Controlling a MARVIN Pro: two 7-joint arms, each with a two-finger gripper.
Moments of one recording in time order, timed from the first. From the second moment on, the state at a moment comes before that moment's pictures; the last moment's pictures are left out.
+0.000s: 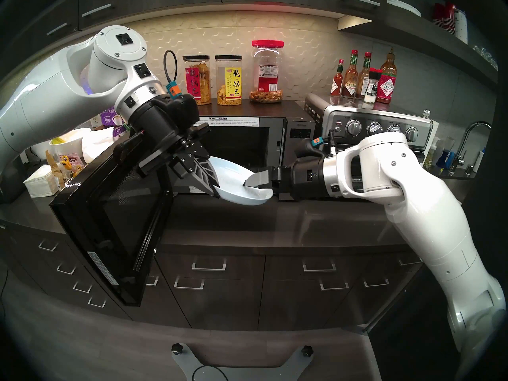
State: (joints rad) left arm -0.21 -0.70 -0.12 -1.71 -0.80 0.40 -1.43; right arm -1.01 -0.69 1.18 -2.04 1.91 0.96 -0.33
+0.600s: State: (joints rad) left arm -0.22 -0.72 -0.11 -1.70 -0.77 0.40 -1.44; right arm -1.01 -0.70 1.18 -2.03 1.90 0.96 -0.32
